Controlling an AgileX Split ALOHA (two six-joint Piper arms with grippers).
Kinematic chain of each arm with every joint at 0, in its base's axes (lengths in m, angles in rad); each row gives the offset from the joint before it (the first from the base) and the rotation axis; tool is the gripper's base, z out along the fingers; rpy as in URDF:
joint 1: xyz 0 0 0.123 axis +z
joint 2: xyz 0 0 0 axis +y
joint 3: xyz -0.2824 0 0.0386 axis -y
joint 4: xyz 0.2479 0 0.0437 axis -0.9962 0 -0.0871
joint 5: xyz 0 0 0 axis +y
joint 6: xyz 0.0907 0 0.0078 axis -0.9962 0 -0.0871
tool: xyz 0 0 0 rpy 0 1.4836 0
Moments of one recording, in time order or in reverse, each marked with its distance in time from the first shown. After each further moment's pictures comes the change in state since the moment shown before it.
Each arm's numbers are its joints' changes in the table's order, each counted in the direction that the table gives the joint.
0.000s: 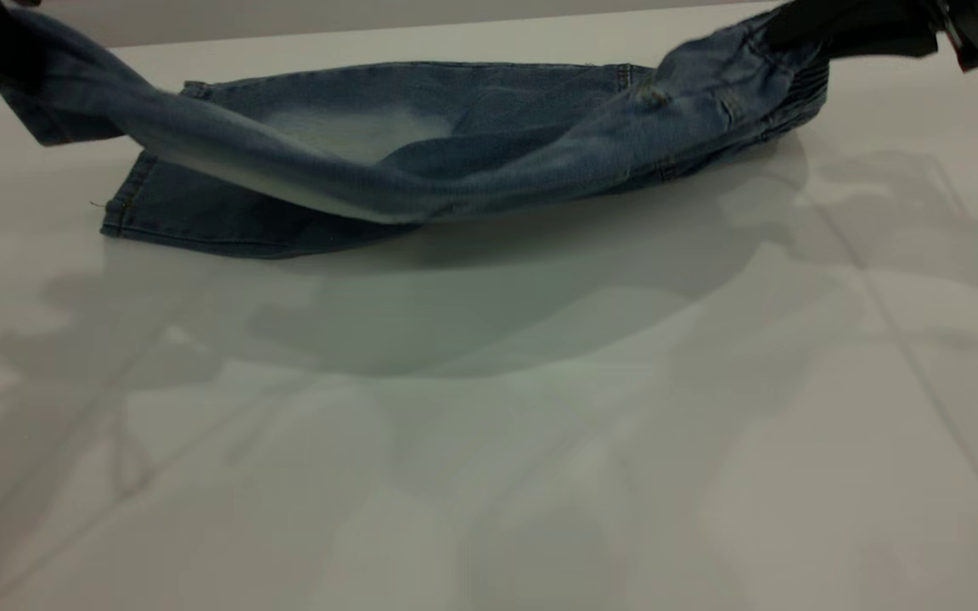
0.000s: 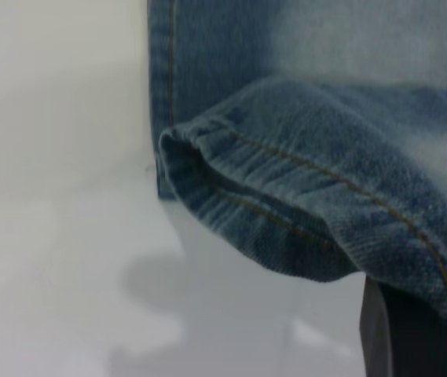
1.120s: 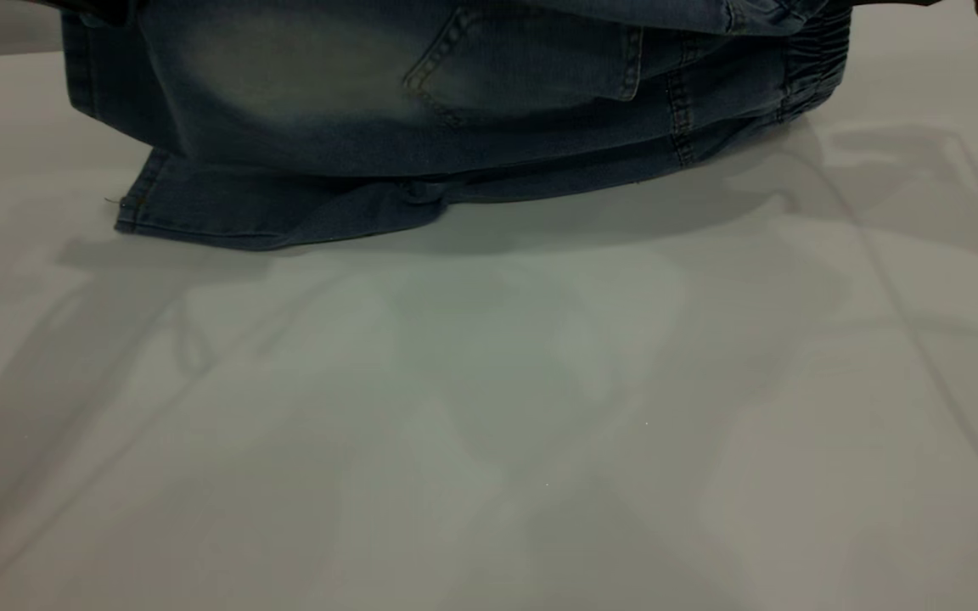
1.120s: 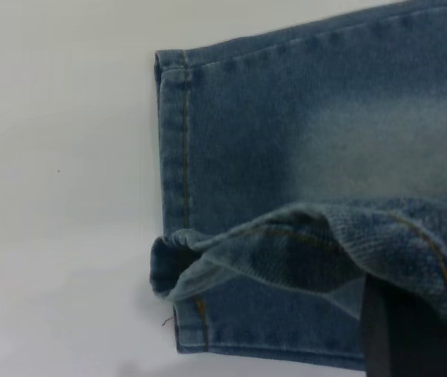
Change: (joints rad) left arm 0.000 0.269 0.238 -0.004 -0.088 -0.032; right arm 0.000 0.001 0.068 -0.019 -0.142 -0.059
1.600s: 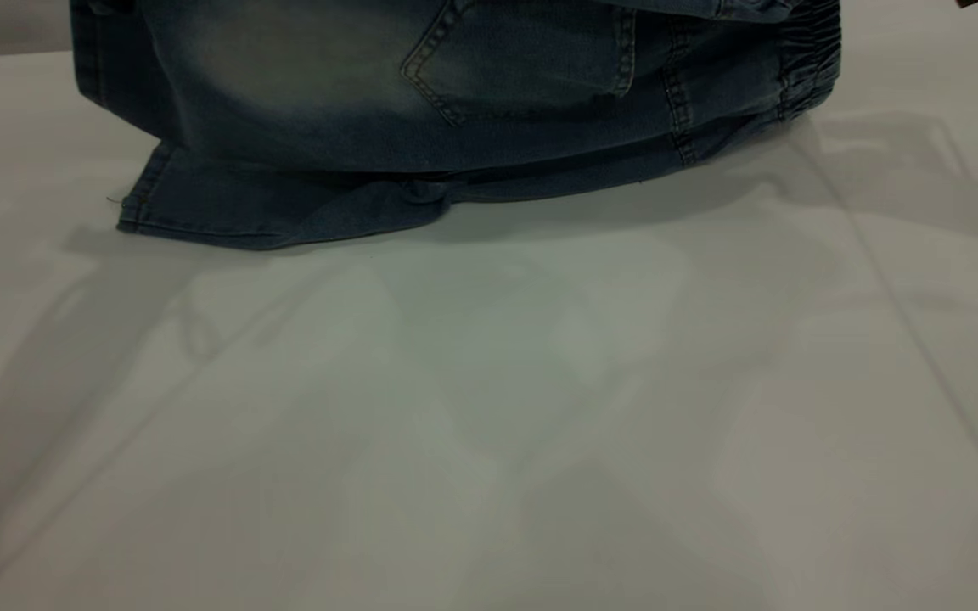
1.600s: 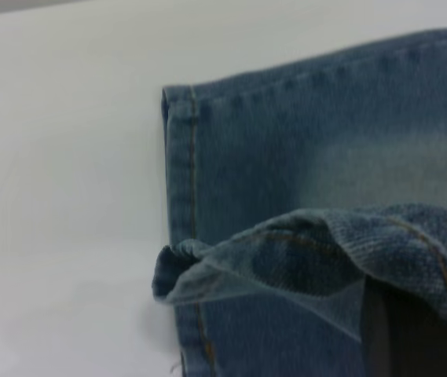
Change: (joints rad) left arm 0.001 0.033 0.028 -0.003 -0.055 -0.003; right arm 0.000 0.071 0.101 0.015 0.057 -0.002
